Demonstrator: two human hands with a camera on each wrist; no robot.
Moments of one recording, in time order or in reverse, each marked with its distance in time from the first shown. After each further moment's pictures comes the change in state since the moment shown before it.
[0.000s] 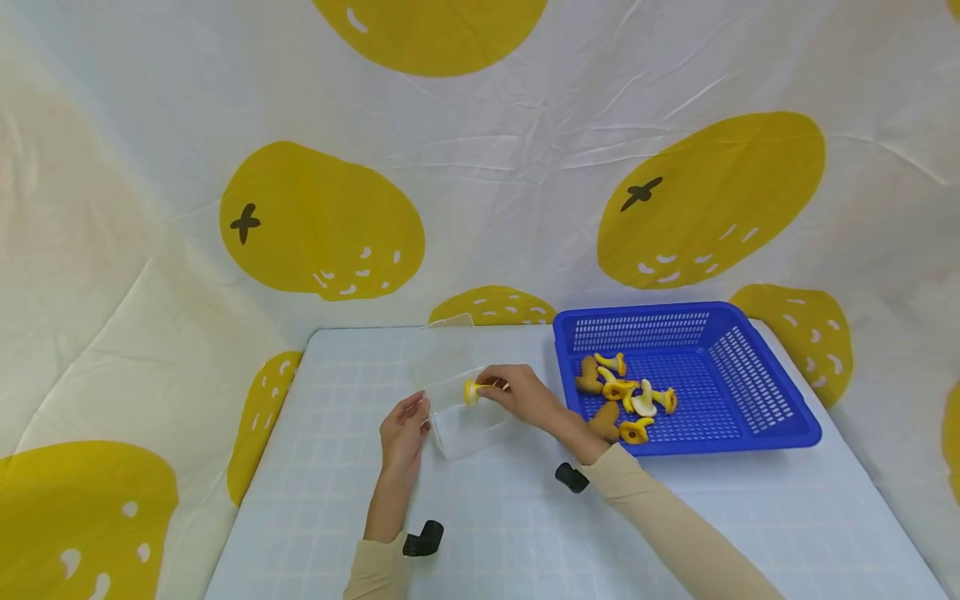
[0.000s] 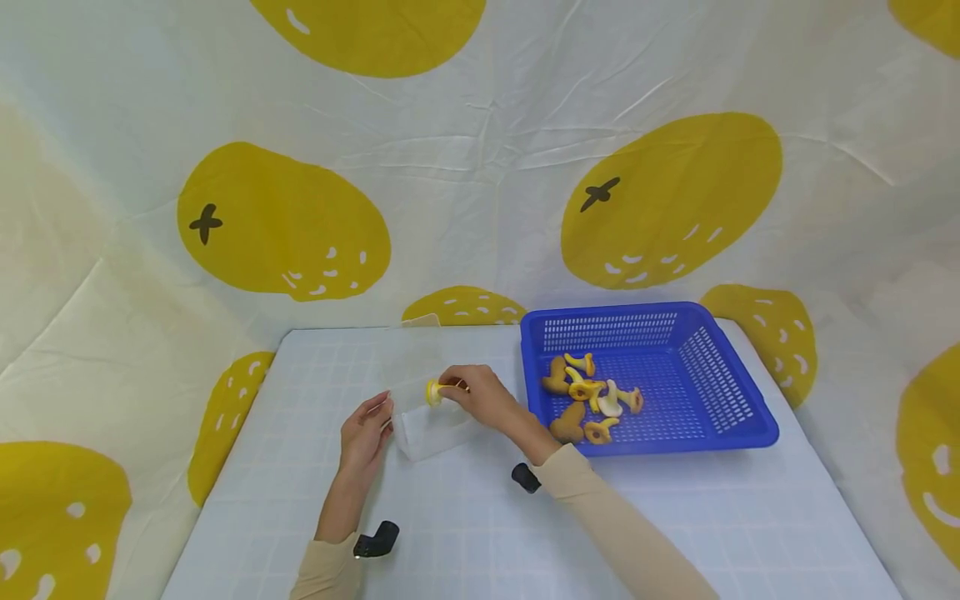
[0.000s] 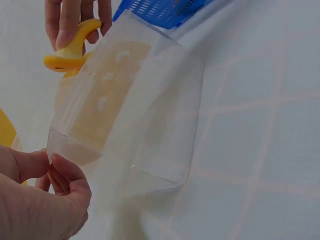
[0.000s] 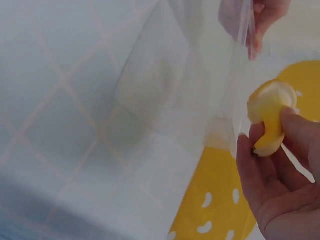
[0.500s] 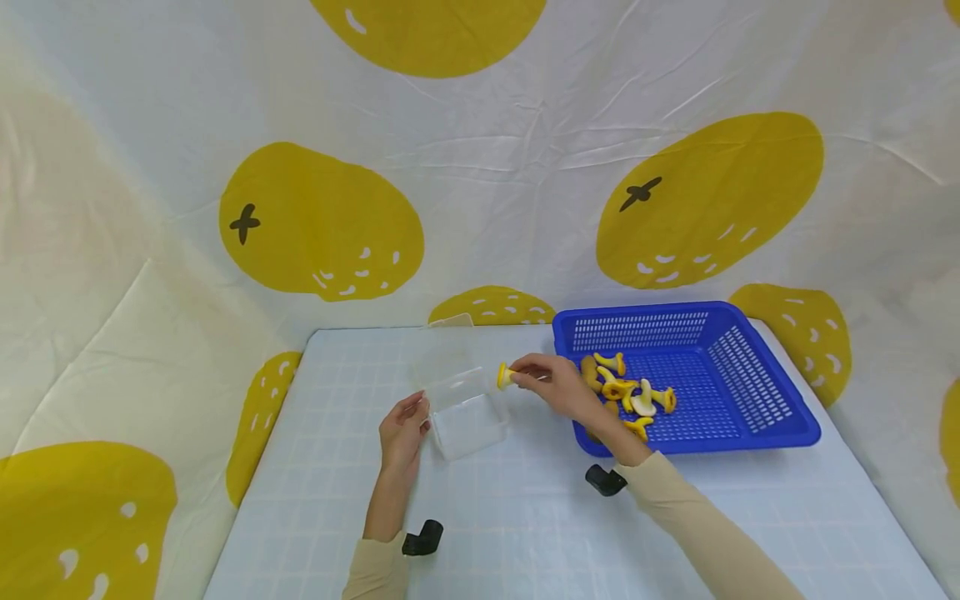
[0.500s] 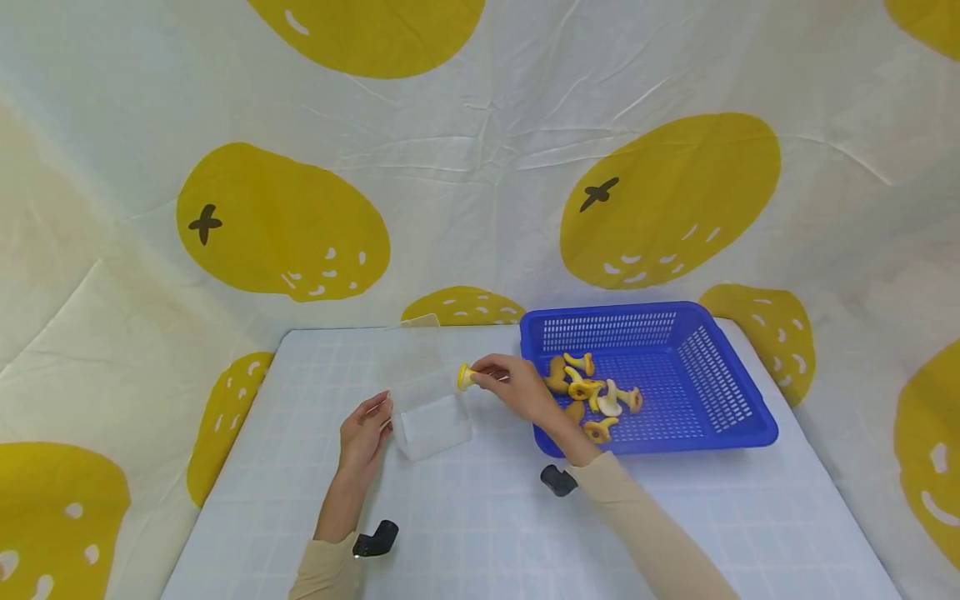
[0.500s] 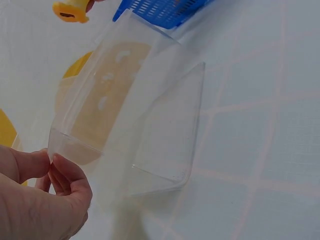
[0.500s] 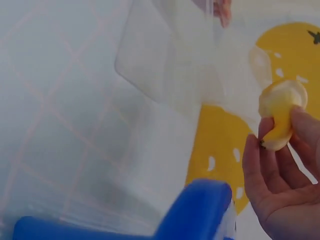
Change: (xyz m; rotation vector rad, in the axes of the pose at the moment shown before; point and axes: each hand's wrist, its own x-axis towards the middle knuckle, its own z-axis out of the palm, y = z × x) left_hand -0.002 0.001 -0.001 -0.016 -0.014 0.004; right_hand -0.030 0.014 -0.041 0.152 0.105 0.177
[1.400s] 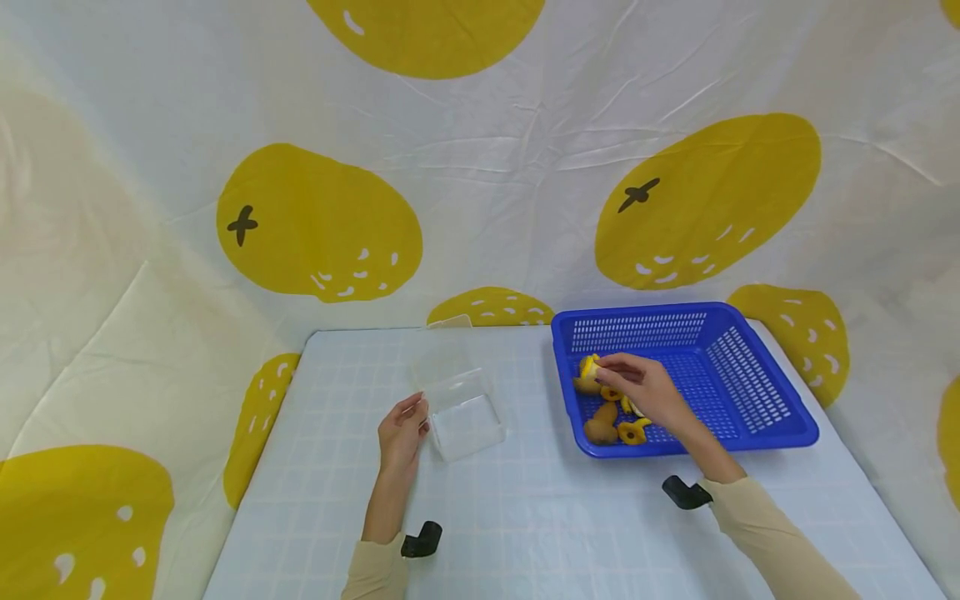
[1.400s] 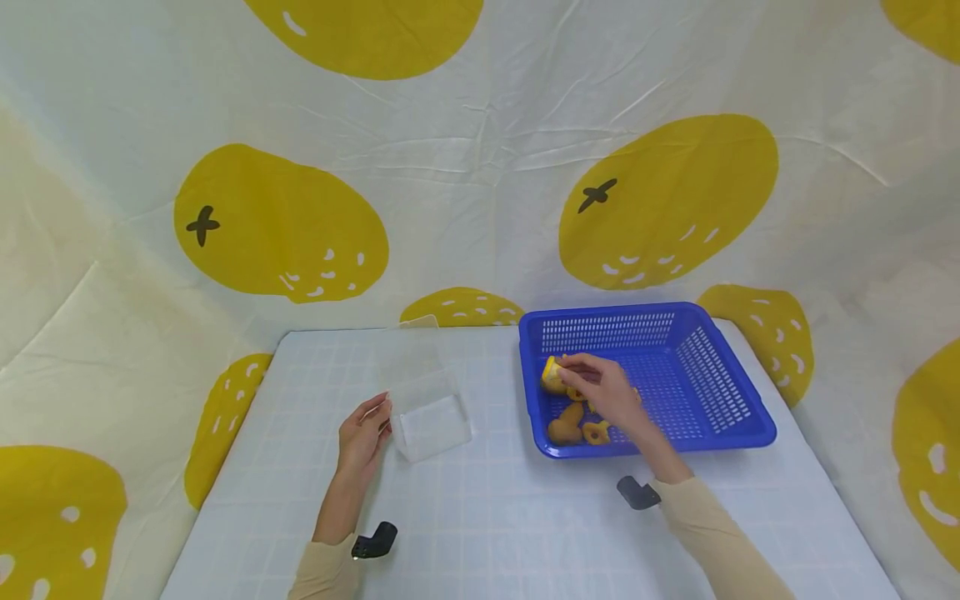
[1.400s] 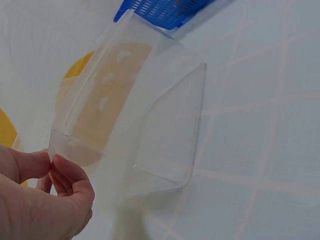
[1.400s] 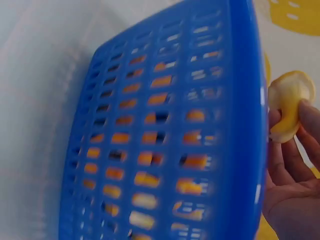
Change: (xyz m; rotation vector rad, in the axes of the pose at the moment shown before) left_hand 0.002 -0.001 0.000 0.015 0.012 -0.015; right_hand -0.063 0.041 -0.092 -0.049 0.157 0.148
